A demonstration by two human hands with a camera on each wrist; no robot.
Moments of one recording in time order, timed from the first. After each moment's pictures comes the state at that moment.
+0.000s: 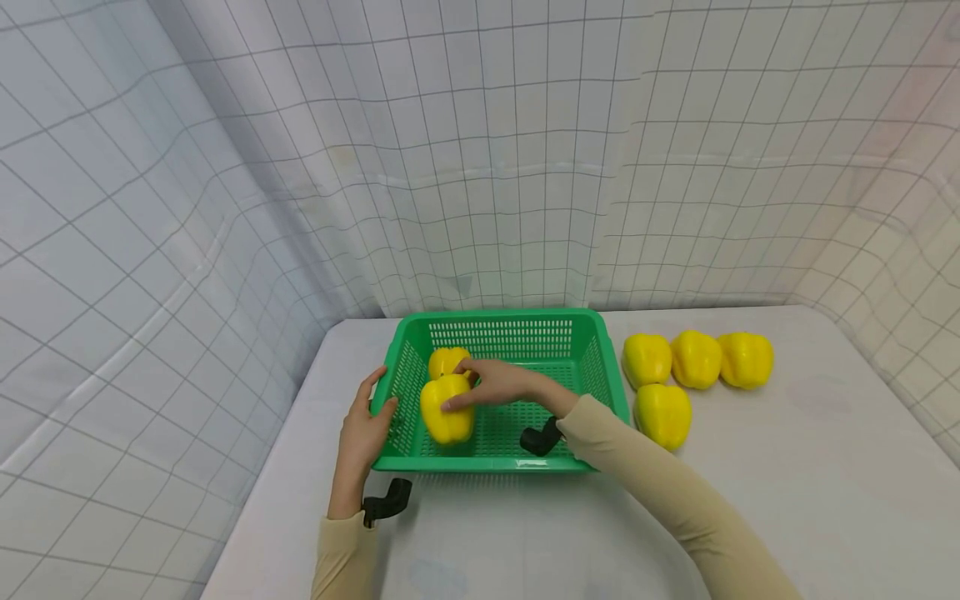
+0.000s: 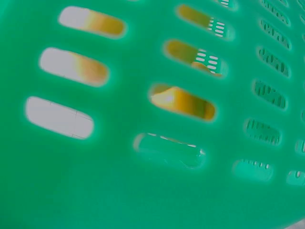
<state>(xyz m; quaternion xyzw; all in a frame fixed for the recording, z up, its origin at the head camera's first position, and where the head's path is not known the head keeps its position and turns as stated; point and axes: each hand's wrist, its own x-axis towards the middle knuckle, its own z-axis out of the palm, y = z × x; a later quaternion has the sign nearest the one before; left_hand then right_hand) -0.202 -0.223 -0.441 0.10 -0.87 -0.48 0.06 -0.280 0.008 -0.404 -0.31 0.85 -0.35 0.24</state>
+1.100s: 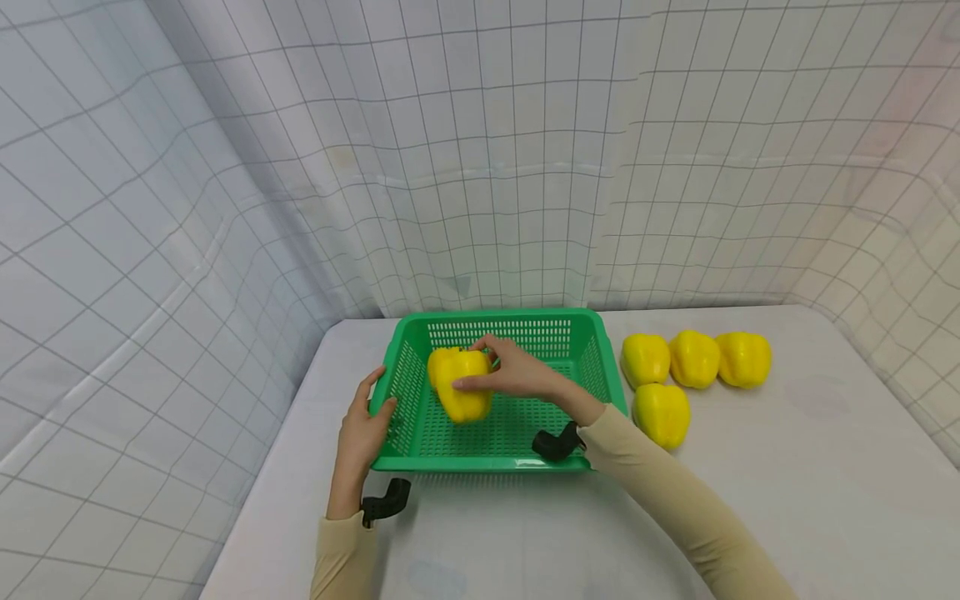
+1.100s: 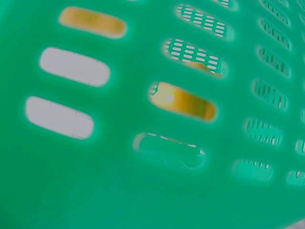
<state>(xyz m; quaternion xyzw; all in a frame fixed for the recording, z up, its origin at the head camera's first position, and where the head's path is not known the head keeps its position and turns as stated) -0.203 -0.223 -0.442 0.10 -0.87 -0.48 0.05 -0.269 0.031 -0.390 -0.27 0.82 -0.49 0.16</state>
